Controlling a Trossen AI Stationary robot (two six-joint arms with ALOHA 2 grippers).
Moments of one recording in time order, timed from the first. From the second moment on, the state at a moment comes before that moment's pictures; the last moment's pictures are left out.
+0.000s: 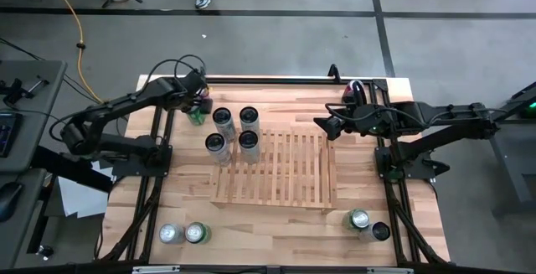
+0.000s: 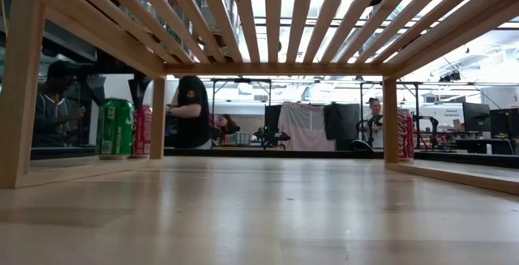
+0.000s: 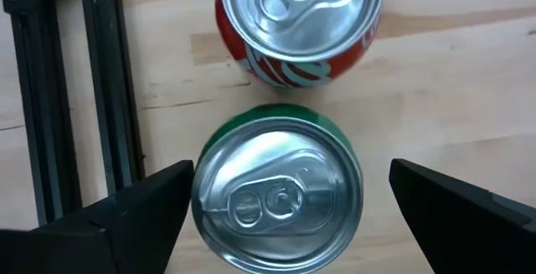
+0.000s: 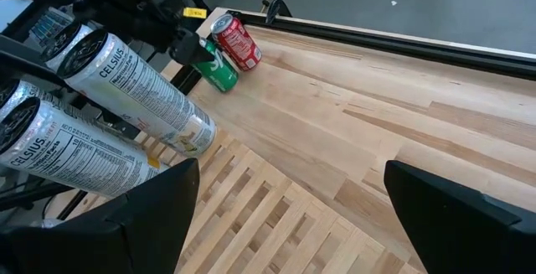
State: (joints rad) left arm 0.73 1.19 0.84 -0.92 -0.27 -0.65; right arm 0.11 1.04 1.16 -0.74 0.53 0.93
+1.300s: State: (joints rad) left arm 0.71 1.00 1.64 -1.08 -0.24 -0.34; right arm 0.11 1.04 1.16 -0.66 0.55 0.84
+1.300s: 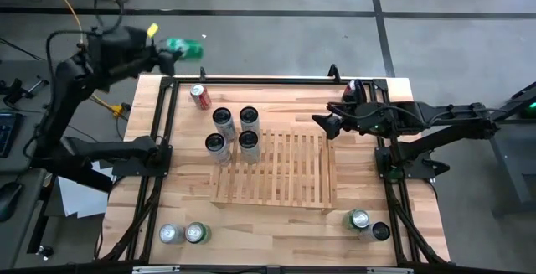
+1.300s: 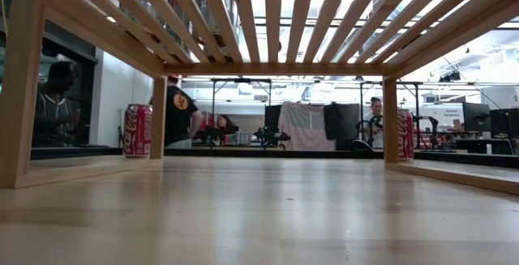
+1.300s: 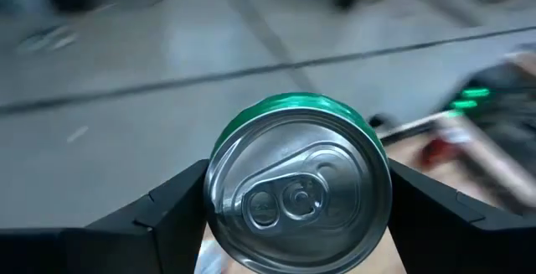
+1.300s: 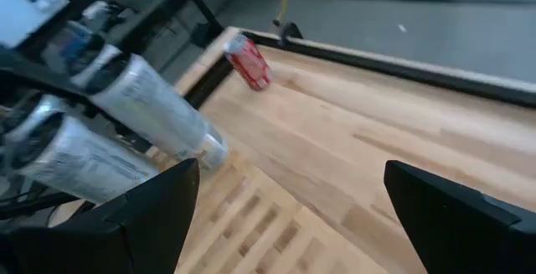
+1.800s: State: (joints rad) left arm 0.36 1.50 1.95 -0.79 0.08 0.14; right arm 0.11 1.04 1.16 -0.22 0.39 0.26
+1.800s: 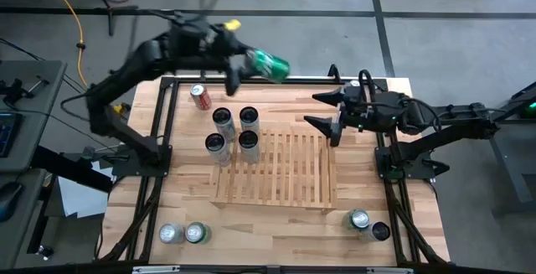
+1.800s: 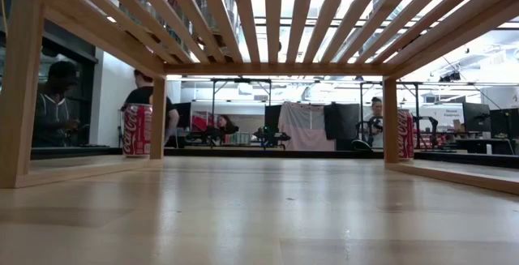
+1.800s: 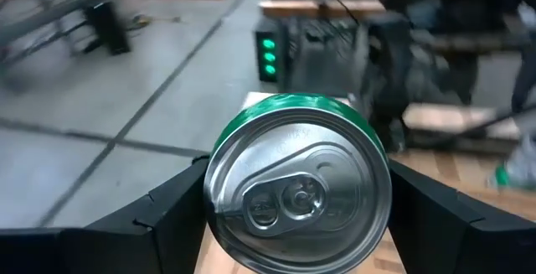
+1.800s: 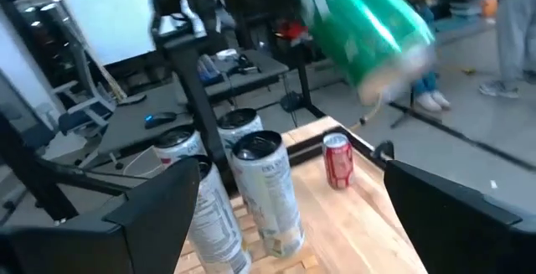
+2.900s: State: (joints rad) left arm 0.16 1.66 2.02 -0.81 0.07 0.33; right arm -0.07 1.57 1.96 -1.06 0.16 -0.04
